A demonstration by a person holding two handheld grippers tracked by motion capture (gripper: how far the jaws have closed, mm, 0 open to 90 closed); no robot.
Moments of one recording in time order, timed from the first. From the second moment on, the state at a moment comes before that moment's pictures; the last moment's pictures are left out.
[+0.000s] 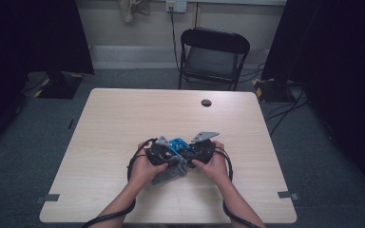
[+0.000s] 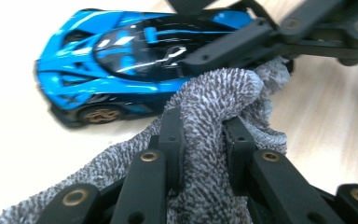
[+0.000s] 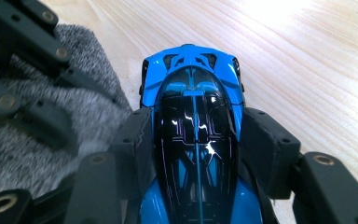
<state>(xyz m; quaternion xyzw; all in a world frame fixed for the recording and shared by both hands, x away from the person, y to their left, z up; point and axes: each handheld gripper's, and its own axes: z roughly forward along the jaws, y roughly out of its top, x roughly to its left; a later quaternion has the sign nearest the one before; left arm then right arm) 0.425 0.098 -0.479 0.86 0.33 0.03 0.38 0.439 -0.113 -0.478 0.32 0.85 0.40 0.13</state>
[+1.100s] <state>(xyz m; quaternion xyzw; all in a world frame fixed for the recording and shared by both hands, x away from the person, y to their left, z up) 0.448 0.125 -0.476 0.85 0.37 0.03 0.37 0.439 -0.112 -0.478 0.32 0.85 0.39 0.13</state>
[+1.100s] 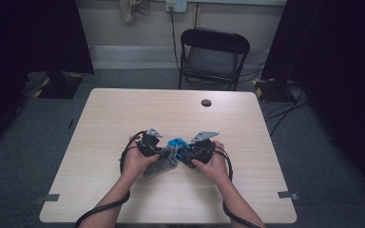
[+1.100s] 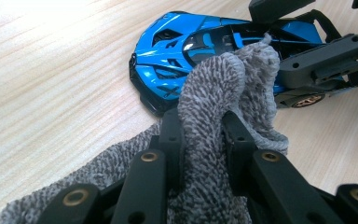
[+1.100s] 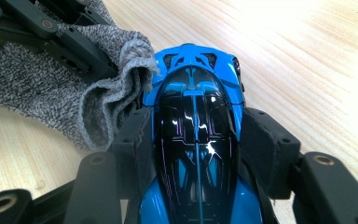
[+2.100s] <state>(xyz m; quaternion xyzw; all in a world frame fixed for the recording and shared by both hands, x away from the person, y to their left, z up) 0.440 0.151 -0.457 0.84 0.39 0.06 0.38 0.438 -0.113 -0.478 0.32 0.85 0.39 0.13</state>
